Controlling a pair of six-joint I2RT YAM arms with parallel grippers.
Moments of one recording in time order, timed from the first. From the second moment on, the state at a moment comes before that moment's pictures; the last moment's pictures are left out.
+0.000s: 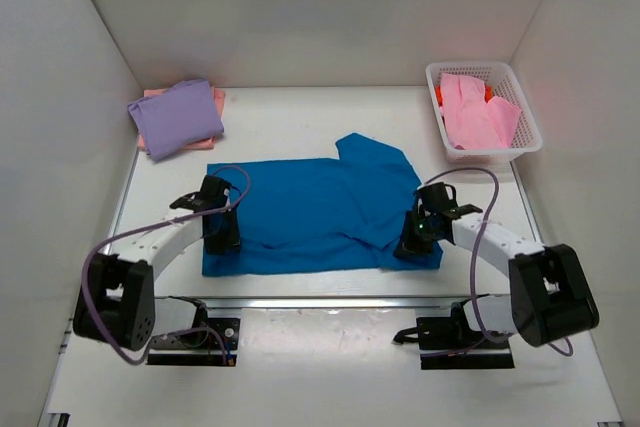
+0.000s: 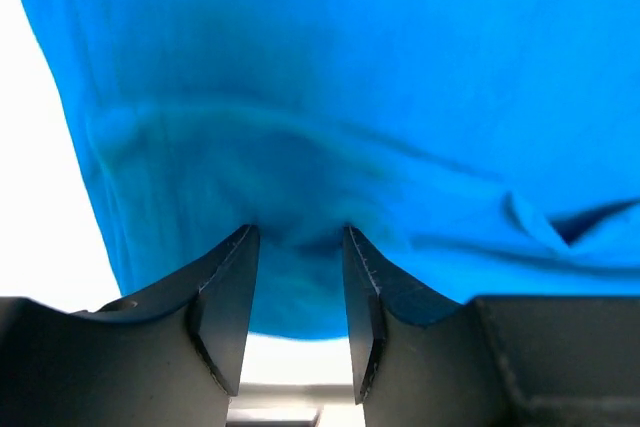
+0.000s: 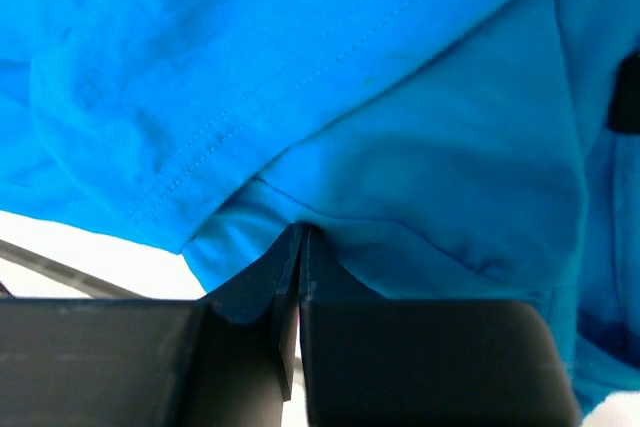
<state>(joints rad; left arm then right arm) -0.23 1.32 0.66 -0.61 -0.03 -0.41 0.28 1.34 0.59 -0.43 -0.31 0.48</state>
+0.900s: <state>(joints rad) -0.02 1.76 1.19 -0.45 -0.05 -0.23 0.17 1.56 1.15 -0.54 -0.29 0.28</state>
